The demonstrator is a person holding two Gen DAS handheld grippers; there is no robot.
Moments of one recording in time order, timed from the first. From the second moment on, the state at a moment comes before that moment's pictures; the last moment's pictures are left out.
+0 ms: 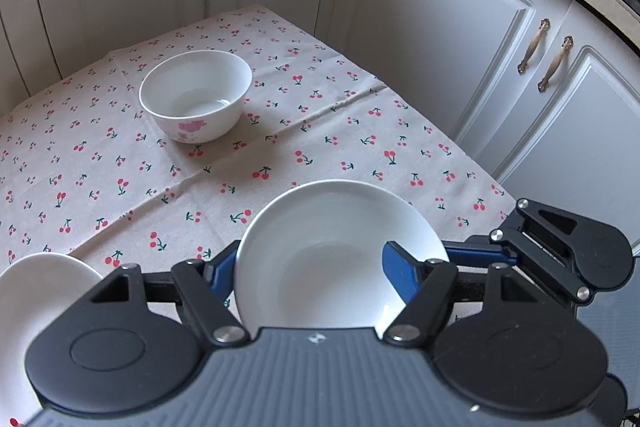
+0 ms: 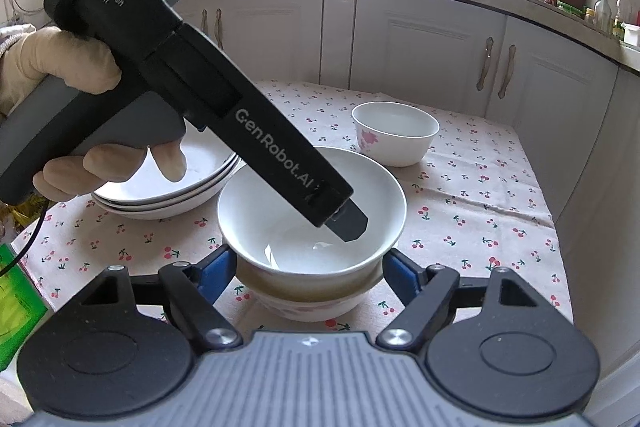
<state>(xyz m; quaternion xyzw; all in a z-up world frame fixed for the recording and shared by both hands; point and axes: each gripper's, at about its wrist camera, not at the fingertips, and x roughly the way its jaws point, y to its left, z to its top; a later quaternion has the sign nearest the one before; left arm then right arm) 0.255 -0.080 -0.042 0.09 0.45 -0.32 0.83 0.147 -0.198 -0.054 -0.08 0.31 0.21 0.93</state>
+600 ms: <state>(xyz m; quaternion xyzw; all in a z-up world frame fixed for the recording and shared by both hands) 0.254 -0.073 -0.043 0.08 0.44 -0.32 0.83 0.137 -0.198 -0.046 -0.09 0.28 0.21 0.93</state>
